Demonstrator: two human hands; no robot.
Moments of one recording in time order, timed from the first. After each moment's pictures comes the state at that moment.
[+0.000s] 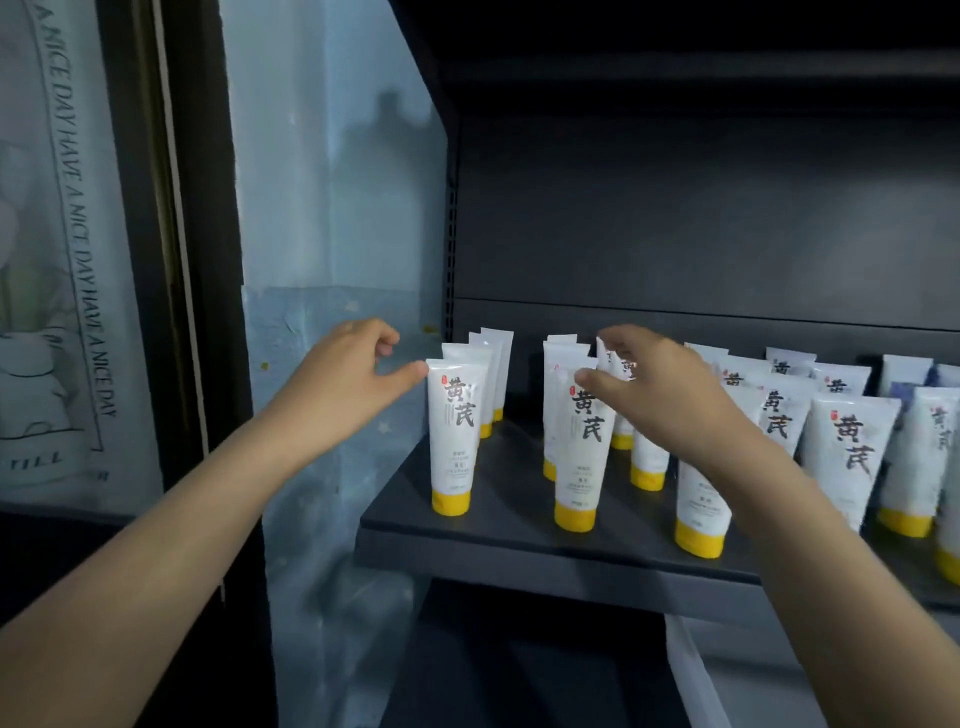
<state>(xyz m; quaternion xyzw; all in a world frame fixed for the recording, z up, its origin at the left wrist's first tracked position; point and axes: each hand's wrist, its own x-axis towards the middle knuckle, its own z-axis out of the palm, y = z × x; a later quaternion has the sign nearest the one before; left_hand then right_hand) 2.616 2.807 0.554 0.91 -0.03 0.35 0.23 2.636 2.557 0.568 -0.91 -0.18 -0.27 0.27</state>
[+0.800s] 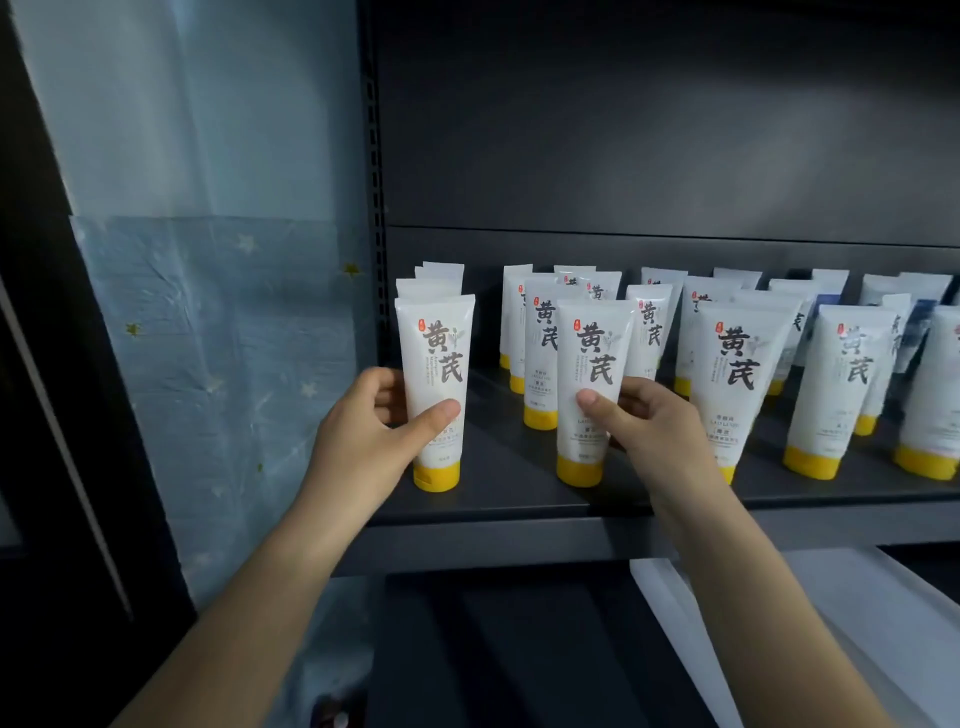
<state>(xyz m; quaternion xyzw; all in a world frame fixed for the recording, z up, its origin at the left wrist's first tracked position) 2.667 2.794 0.461 0.78 -0.09 0.25 0.57 2.659 2.579 0.467 -0.74 -0.01 -0.20 0.65</state>
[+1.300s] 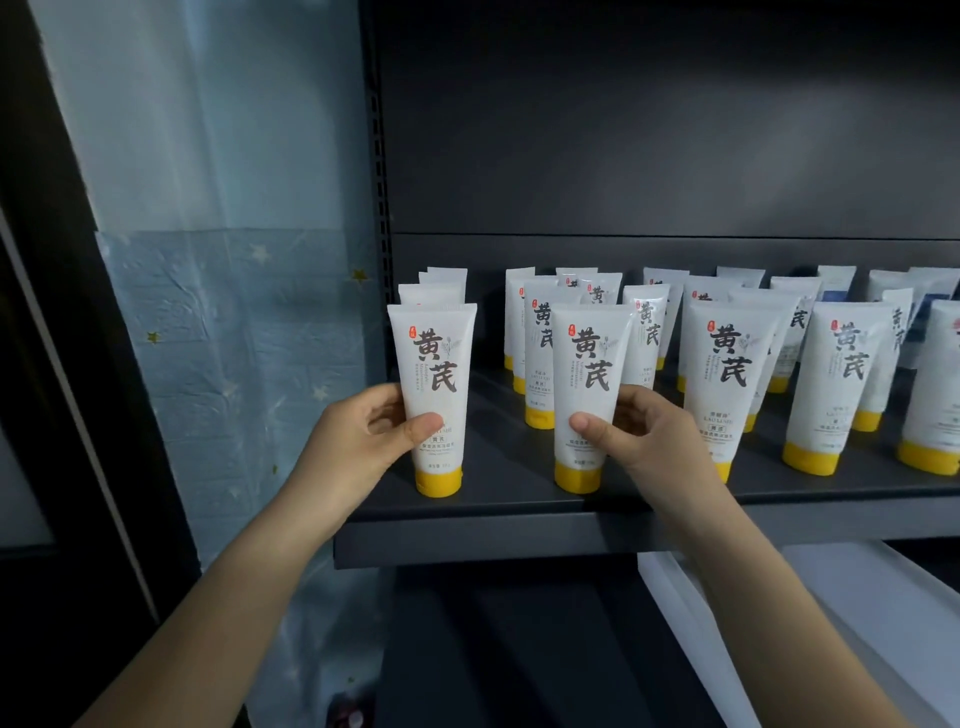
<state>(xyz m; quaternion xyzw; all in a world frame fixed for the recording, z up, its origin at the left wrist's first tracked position) 2.668 2.809 0.457 0.75 -0.15 0.15 0.63 2.654 2.567 0.459 -0.77 -0.09 -0.20 0.61</state>
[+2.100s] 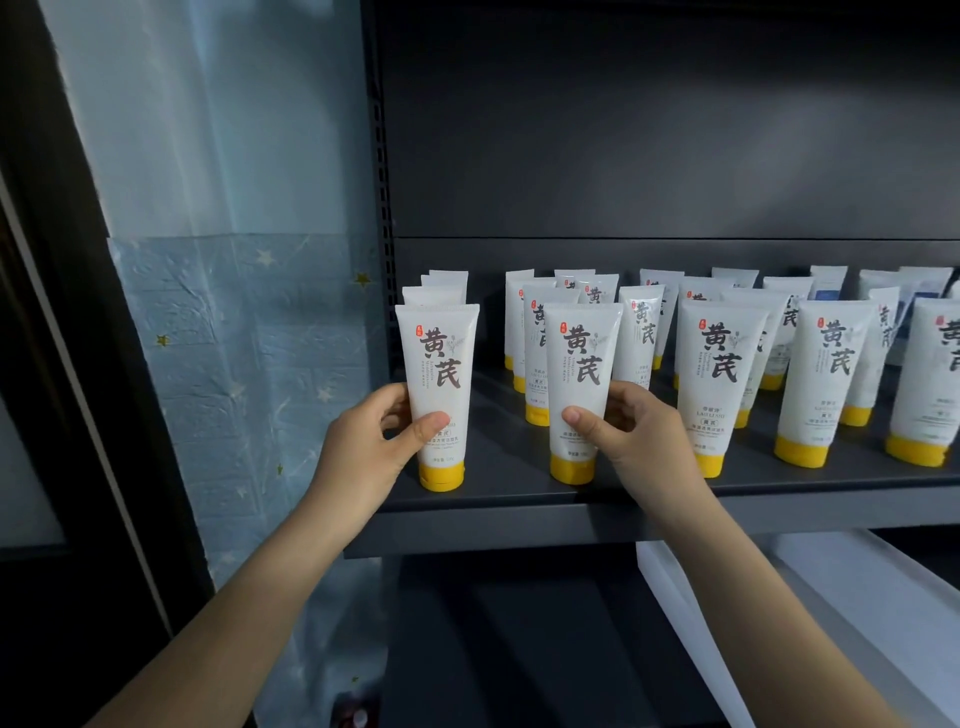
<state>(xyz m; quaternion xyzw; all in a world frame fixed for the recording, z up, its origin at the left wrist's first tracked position) 2.671 2.806 0.448 0.78 -0.17 0.24 0.55 2.657 2.572 0.454 -0.78 -0.09 -0.22 0.57</state>
